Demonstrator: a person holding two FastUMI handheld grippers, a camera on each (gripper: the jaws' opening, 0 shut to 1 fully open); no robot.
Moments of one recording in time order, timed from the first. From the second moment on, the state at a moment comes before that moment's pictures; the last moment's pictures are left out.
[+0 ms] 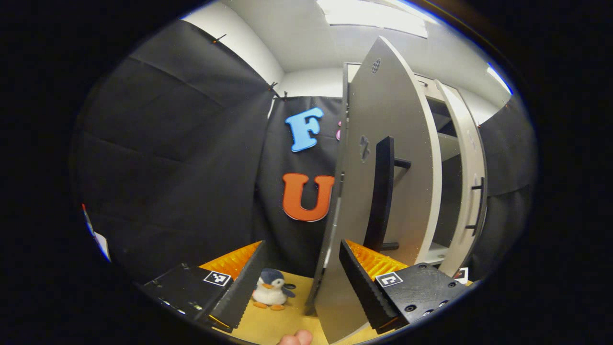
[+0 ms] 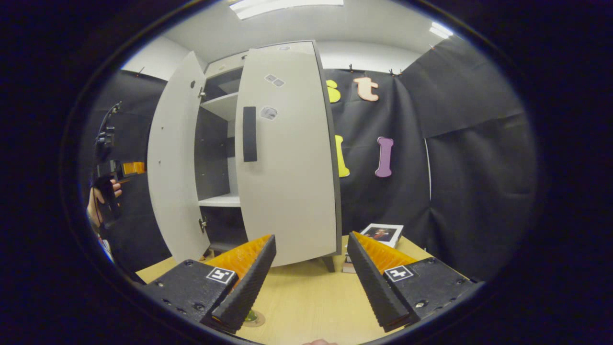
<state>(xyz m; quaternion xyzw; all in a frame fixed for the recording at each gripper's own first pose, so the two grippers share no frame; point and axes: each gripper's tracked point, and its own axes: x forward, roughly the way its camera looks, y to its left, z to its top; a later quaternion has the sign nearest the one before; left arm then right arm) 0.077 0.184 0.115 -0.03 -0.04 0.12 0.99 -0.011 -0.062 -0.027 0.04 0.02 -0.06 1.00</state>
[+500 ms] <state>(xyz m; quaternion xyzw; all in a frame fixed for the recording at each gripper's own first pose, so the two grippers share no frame) 0.096 0.128 0.126 -0.02 -0.07 0.07 0.99 -0.036 -0.095 -0.030 0.03 0.02 -0.11 0.99</state>
